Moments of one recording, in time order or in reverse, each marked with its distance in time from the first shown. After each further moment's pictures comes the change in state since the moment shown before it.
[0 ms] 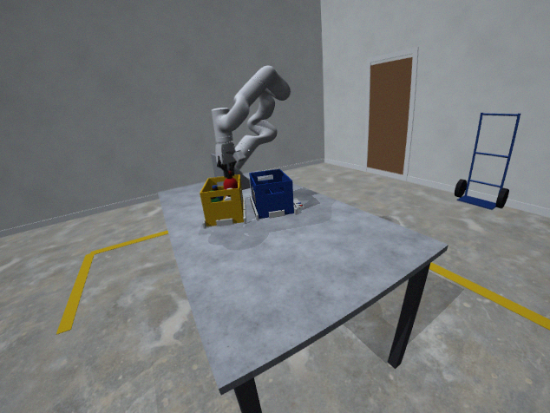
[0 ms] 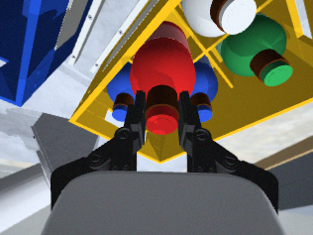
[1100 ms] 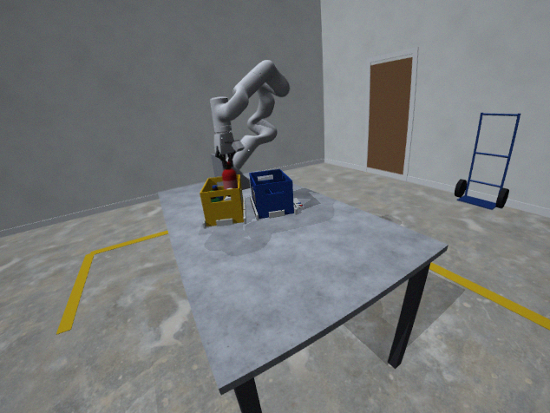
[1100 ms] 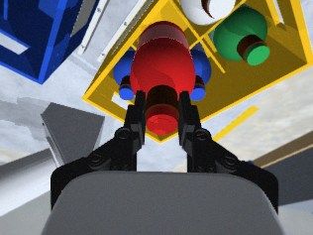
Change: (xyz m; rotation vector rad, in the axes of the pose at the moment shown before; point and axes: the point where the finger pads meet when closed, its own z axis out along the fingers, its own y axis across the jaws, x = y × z) arm 0.000 0.000 -0.048 0.000 0.000 0.000
